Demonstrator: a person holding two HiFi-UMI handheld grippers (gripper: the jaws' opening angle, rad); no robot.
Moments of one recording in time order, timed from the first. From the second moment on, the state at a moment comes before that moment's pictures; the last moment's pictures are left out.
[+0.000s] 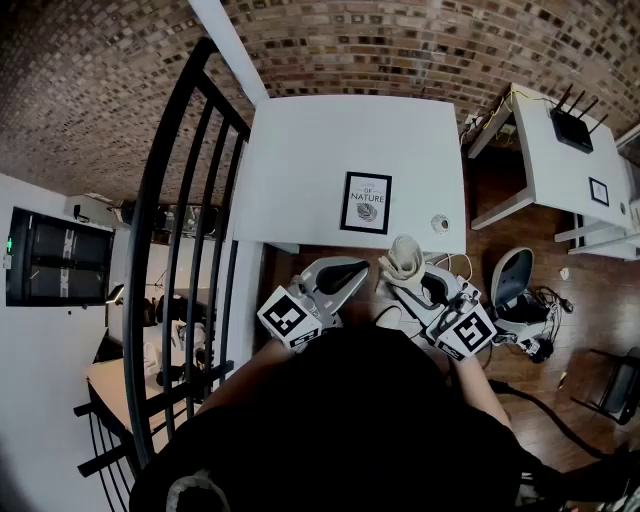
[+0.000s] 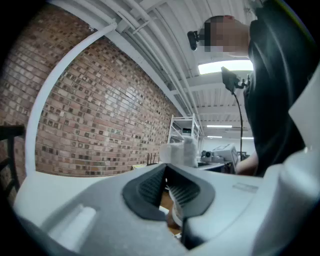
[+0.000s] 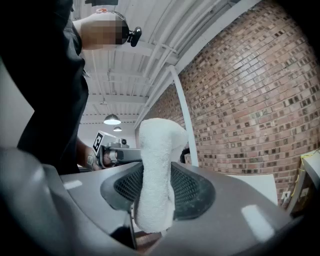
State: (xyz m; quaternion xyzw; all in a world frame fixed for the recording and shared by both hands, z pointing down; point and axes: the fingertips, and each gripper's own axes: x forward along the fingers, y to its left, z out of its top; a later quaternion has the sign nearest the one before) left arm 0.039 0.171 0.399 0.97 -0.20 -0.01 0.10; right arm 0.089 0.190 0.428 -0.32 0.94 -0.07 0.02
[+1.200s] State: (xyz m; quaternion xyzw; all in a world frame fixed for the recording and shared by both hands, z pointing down) left arm -0.014 -0.014 0.429 0.98 -0.19 -0.01 0.10; right arm 0.033 0.006 0.441 -0.34 0.93 -0.10 -0.02
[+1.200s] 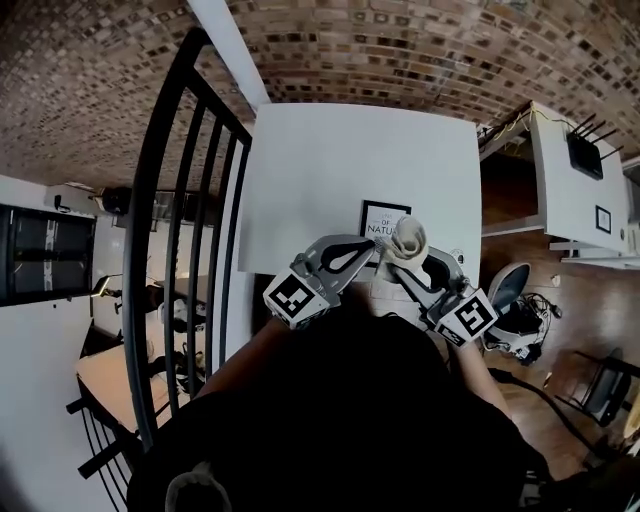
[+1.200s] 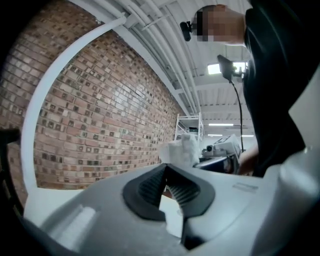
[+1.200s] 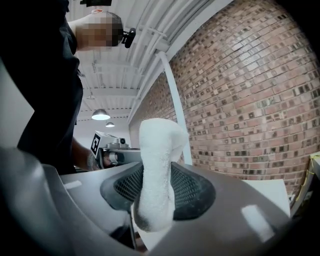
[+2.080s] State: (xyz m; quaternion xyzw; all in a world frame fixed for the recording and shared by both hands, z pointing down) left arm 0.019 -0.069 0.570 0.95 -0.25 0.13 0.16; right arm 0.065 -0.103 0.643 -0.27 0.90 -0.12 -0.31
